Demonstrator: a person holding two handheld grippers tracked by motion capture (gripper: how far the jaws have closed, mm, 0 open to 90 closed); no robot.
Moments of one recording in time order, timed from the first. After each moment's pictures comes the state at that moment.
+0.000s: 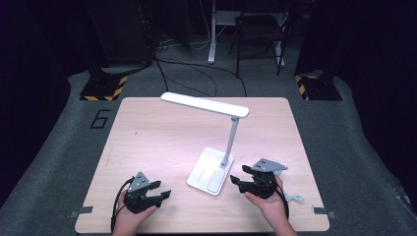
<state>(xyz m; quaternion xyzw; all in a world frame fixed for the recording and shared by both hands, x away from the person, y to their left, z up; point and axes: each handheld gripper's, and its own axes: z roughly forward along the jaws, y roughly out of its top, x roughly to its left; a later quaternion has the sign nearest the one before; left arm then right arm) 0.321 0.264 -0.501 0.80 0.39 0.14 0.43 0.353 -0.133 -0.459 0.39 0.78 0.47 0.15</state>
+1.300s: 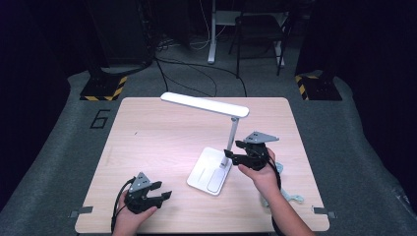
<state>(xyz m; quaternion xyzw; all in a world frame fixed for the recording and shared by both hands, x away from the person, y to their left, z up) 0.320 0.263 -0.501 0.81 0.39 0.14 0.43 0.415 -0.111 -0.420 0.37 0.78 0.48 0.17</state>
